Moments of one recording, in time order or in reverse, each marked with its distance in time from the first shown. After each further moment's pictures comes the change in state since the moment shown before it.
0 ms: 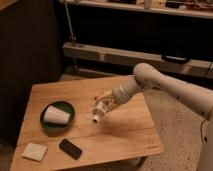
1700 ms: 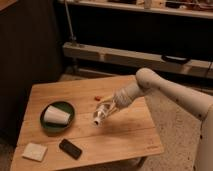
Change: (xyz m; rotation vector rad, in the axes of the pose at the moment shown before) arm 0.008 -0.020 0.014 -0.047 0.108 0.073
